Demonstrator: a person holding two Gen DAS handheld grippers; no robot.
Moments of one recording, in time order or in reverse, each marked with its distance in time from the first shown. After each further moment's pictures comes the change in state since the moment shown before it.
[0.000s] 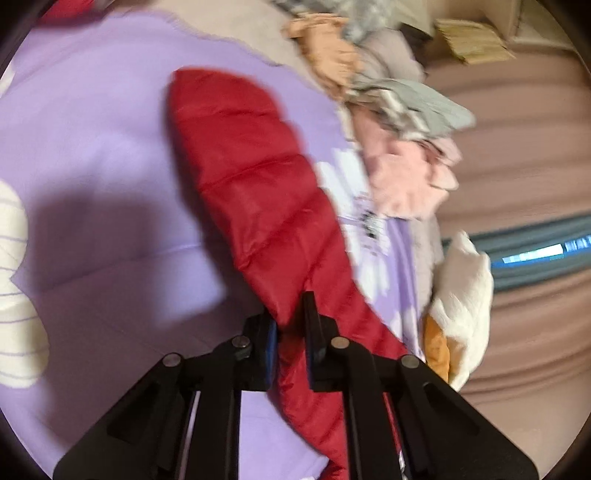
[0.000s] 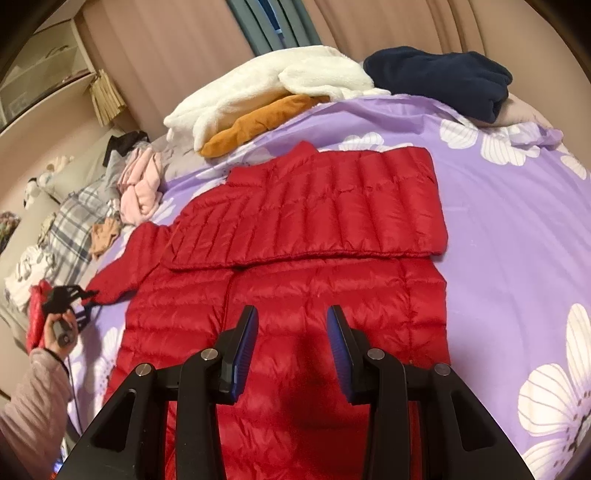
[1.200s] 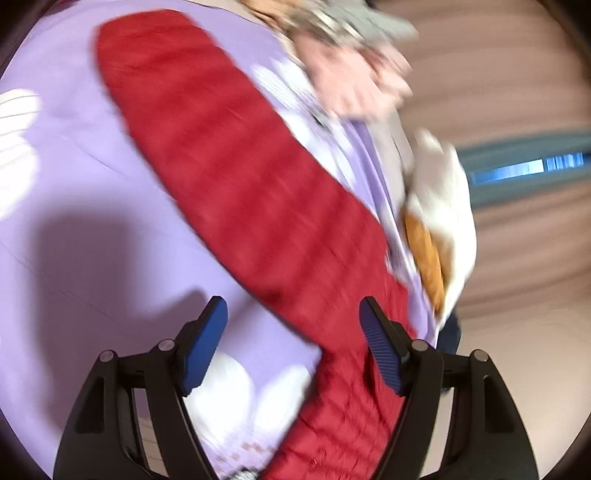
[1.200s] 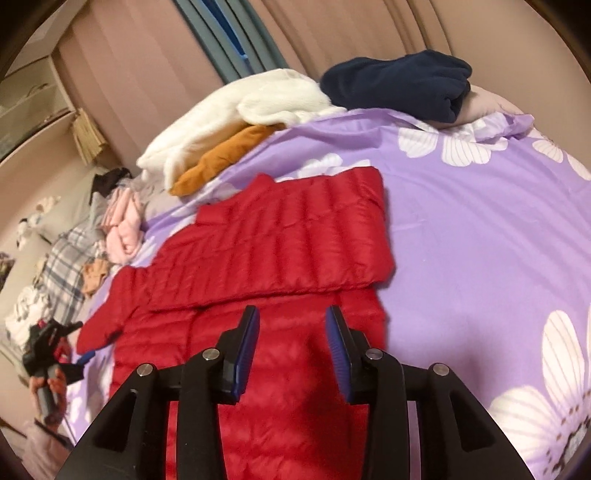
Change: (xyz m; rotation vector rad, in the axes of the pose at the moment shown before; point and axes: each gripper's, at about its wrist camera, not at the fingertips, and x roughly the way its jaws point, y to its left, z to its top) left arm -0.013 -0.006 -0.065 0.108 0.196 -0.021; right arm -0.011 -0.053 0.016 0.099 -0.078 0.009
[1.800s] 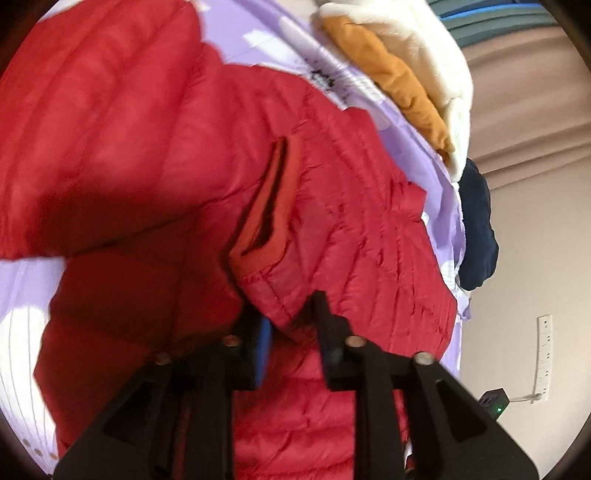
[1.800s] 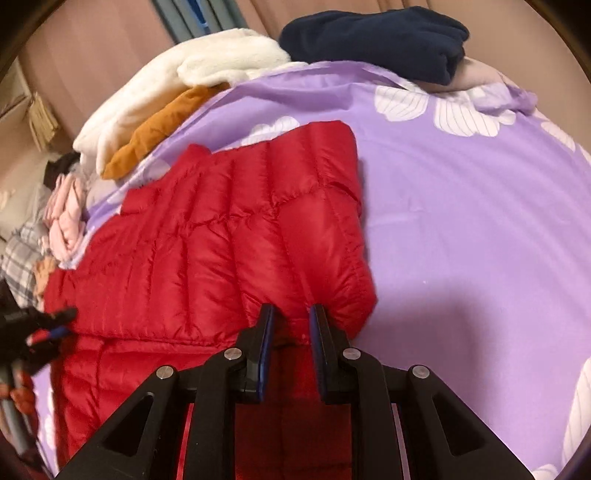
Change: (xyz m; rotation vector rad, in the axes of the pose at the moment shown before) left arm 0.162 -0.130 -0.154 0.396 0.391 0.067; right arm 0.085 -0.025 0.015 0.029 0.108 -0.154
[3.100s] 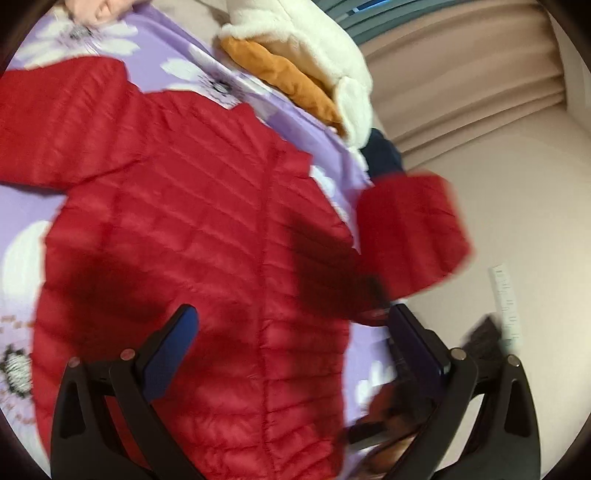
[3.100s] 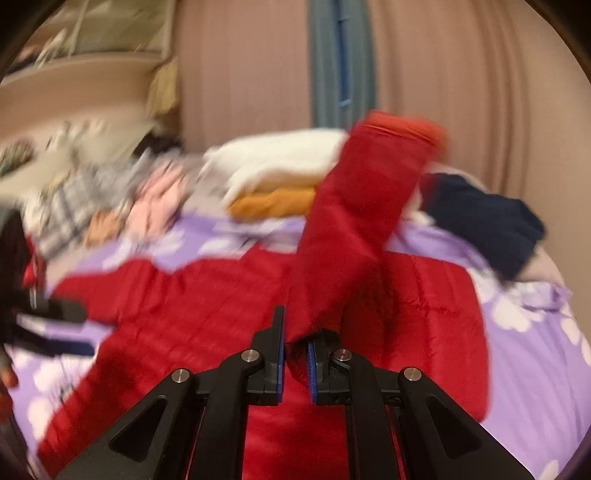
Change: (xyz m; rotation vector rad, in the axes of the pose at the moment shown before) left arm -0.086 -0.080 -0.079 0.140 -0.008 -0.206; right arm -0.090 0.122 -0.007 -0.512 -0.290 0.120
